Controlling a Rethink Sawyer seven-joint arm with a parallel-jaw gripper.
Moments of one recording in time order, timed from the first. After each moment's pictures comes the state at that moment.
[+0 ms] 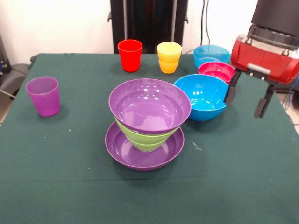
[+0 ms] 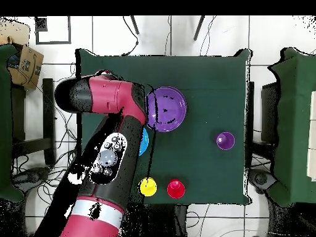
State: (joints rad) arm 0.26 -0.41 -0.43 1.21 0.29 0.56 2.35
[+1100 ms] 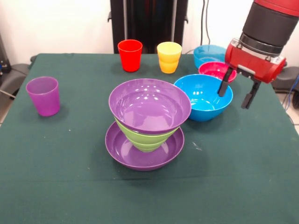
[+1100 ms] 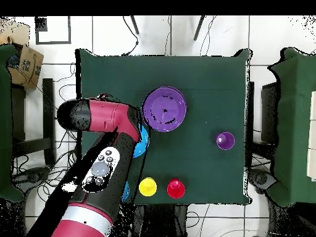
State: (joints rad) arm 0.33 -0.39 -0.45 1.36 0.33 0.55 2.35
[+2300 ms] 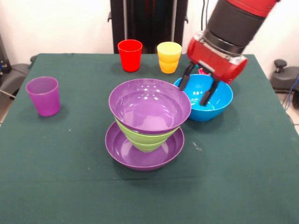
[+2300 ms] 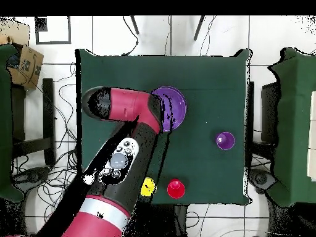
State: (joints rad) arm 0.24 -0.37 -0.52 1.28 0.26 0.67 2.35
